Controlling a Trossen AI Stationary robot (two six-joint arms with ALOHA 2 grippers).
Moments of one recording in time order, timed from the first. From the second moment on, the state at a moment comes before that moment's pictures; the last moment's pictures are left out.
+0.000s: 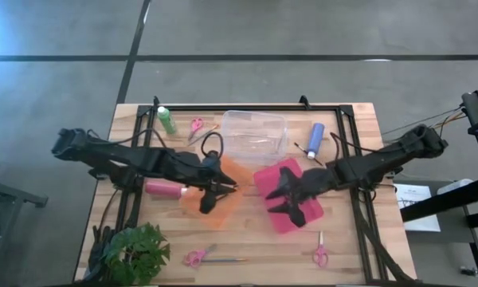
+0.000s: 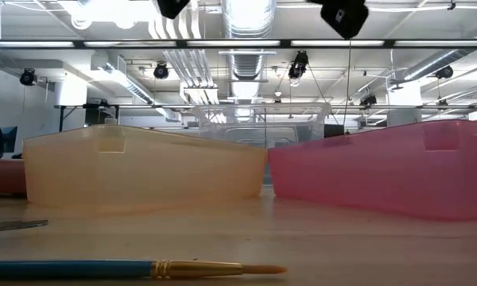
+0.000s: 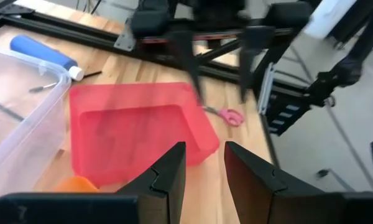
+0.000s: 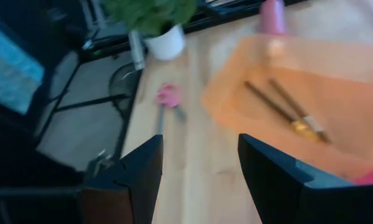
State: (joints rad) left arm -0.22 1.35 1.15 -0.27 -0.07 -0.36; right arm 0.34 1.27 0.94 -0.16 0.03 0.47
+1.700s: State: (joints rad) left arm -0.28 0.98 1.04 -0.61 -0.14 -0.42; right arm 0.61 2.16 1.47 -0.24 0.21 0.59
